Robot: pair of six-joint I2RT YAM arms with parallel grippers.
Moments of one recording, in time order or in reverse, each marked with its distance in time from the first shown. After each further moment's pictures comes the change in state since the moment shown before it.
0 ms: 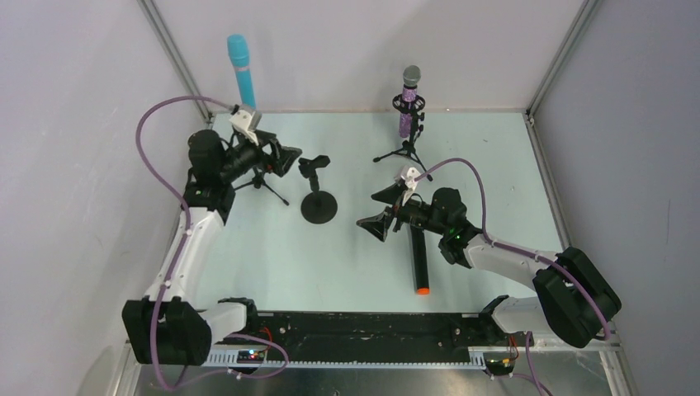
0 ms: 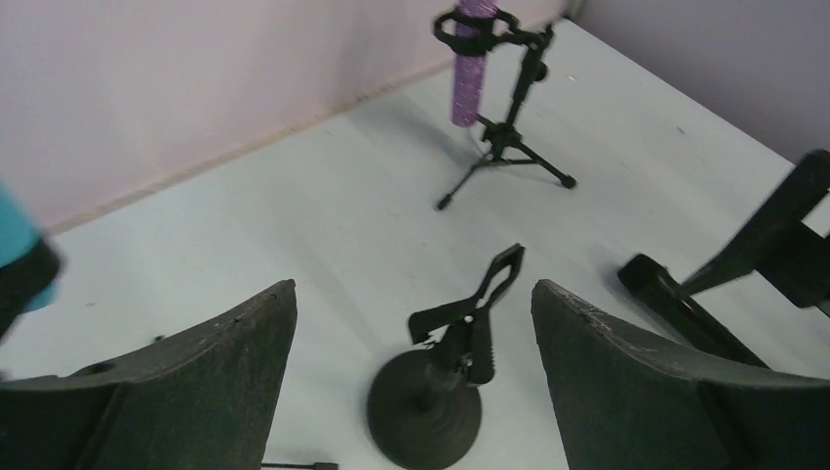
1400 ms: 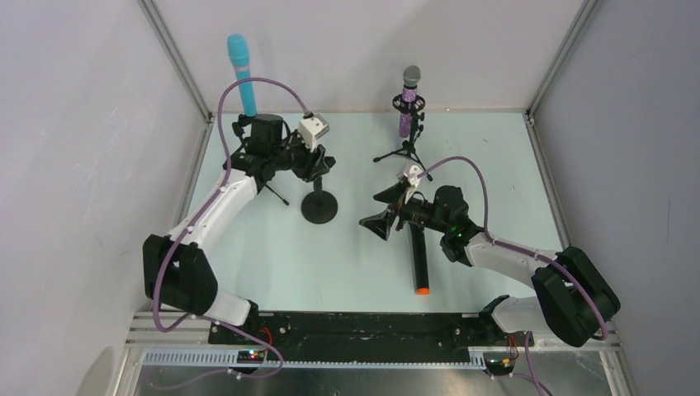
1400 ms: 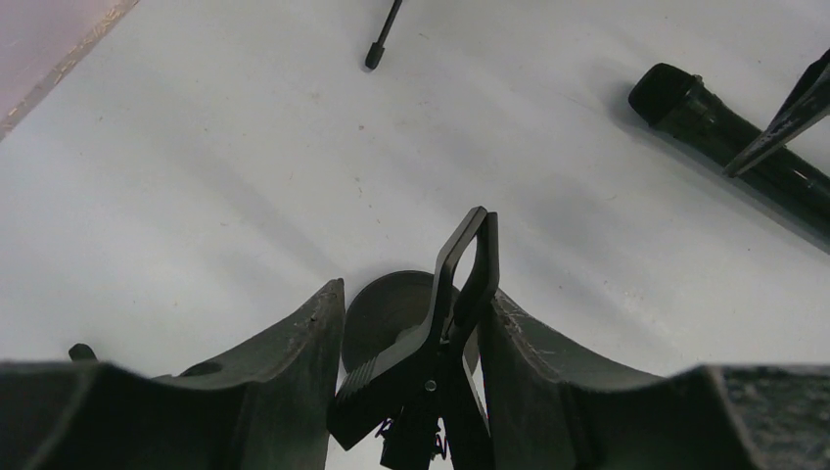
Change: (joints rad) left arm -0.282 0.350 0.267 -0.434 -0.113 0.375; right arm -0.035 0.008 0.000 -0.005 -0.043 0.035
